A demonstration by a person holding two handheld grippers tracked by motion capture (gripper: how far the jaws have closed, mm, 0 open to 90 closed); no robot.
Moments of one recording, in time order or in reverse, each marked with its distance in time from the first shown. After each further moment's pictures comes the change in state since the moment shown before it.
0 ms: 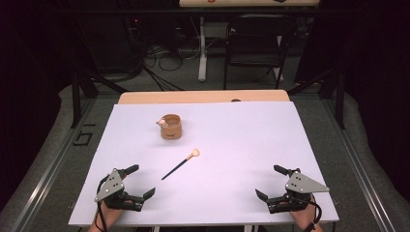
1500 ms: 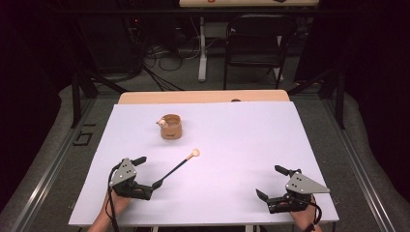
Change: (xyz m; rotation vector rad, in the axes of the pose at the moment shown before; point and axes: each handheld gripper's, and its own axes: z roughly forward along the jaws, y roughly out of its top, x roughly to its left) left arm 0.008 0.024 0.032 0.113 0.026 0.009; right arm 0.001 -0.001 0.000 -0.007 -0.021 0.006
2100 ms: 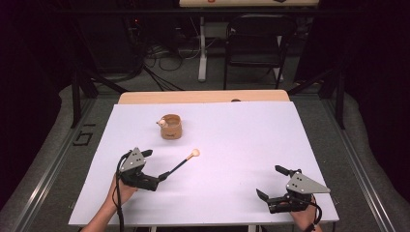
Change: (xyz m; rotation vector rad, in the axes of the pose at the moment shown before) left arm 0.008 0.029 0.021 0.104 -0.029 0.010; right arm -0.001 -0.001 -0.001 0.002 0.001 0.003
